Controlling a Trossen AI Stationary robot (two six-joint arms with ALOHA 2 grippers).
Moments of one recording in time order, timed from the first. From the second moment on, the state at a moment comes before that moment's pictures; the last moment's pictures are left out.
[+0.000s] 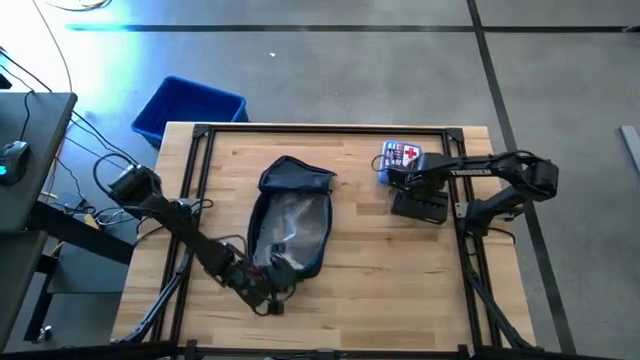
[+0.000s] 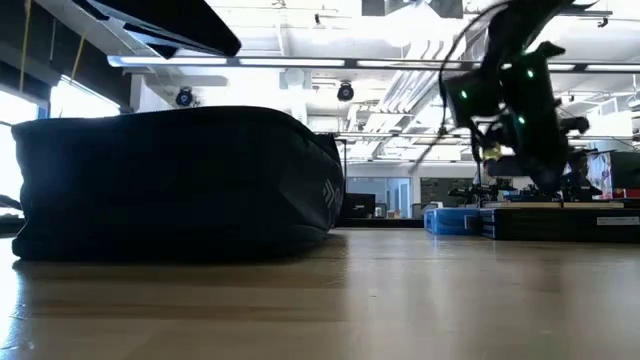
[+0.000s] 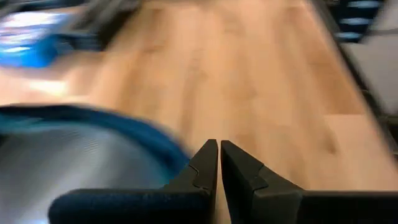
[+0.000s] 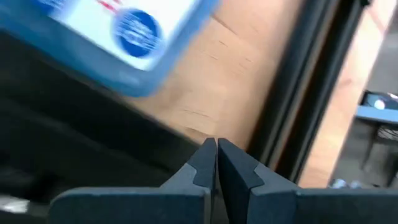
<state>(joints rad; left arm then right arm) -0.66 1.64 0.95 0.01 -0.58 -0.31 -0.36 1.46 0.78 -1.17 0.45 0.81</state>
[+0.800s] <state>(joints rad) -0.59 1.94 1.15 0.07 -0.43 -0.18 -0.05 1.46 0.68 -0.64 -0.01 0.89</state>
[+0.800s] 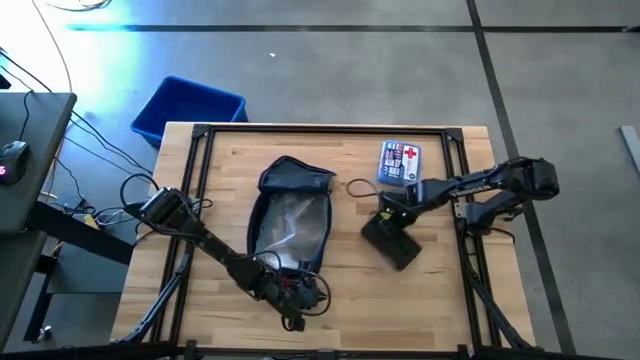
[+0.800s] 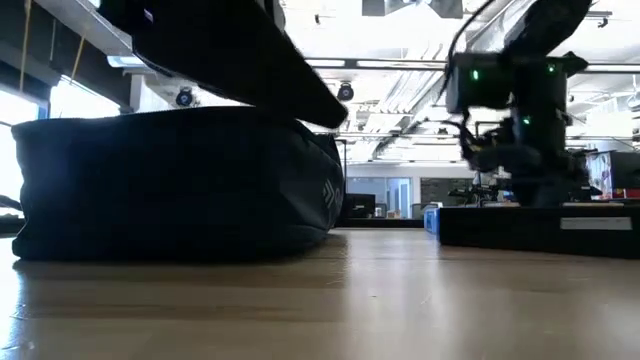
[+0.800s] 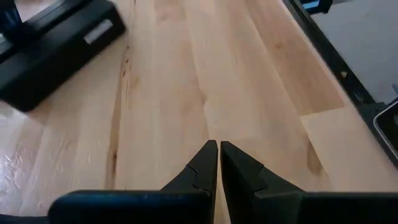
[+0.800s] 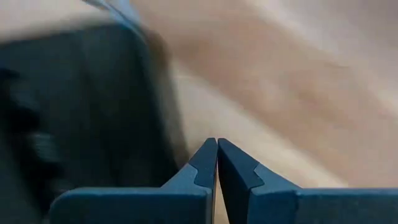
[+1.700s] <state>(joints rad) -0.52 2.04 1.15 0.13 -0.34 -0.23 0.24 1.43 0.66 -0.29 -0.14 0.99</state>
